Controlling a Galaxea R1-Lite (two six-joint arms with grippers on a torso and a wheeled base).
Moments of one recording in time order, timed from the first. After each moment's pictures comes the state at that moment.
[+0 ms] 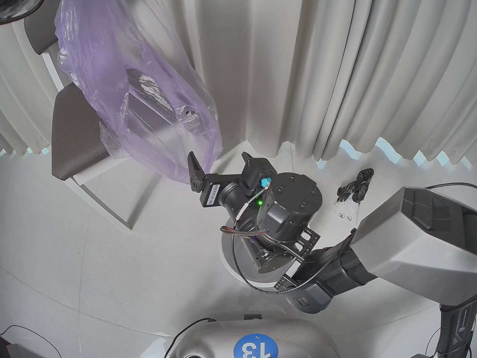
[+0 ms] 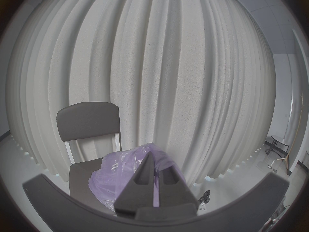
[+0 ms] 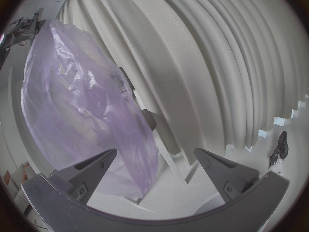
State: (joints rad) left arm -0.78 1.31 -1.64 -0.01 0.48 0.18; right arm 0.89 2.29 -1.23 -1.37 -0.46 0.16
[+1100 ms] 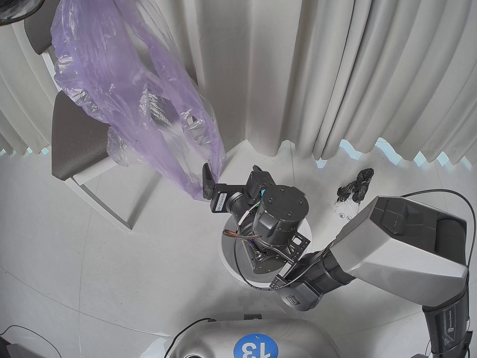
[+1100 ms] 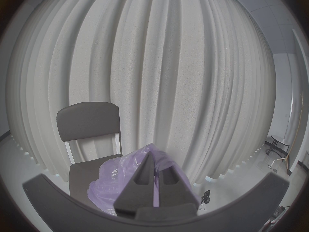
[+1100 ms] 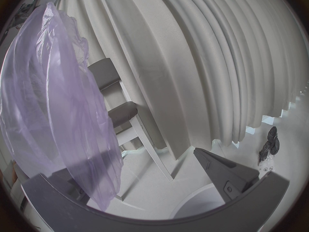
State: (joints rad) left arm -0.78 1.31 -1.63 -0.02 0.48 0.18; right arm 0.86 2.38 -1.25 -1.38 -0.55 0.15
